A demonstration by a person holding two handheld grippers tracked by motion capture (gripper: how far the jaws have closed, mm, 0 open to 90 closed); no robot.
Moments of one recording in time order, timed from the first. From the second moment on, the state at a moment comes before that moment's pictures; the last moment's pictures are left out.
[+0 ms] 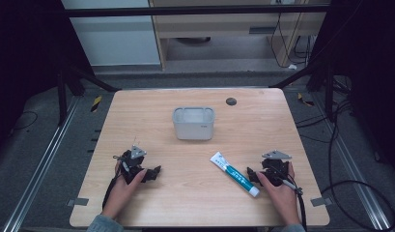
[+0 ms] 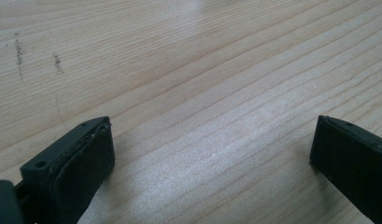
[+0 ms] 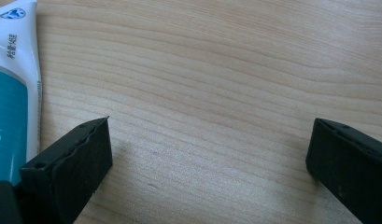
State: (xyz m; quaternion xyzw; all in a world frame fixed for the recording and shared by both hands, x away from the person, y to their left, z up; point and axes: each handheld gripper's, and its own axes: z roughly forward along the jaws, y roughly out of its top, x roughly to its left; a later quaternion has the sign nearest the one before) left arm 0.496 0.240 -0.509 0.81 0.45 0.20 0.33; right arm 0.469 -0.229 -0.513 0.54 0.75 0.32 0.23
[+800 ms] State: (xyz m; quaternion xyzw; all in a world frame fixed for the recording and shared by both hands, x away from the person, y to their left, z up) left arm 0.496 0.240 -0.509 0.81 0.45 0.20 0.33; right arm 0.469 -0.231 -0.513 0.54 0.74 0.32 0.23
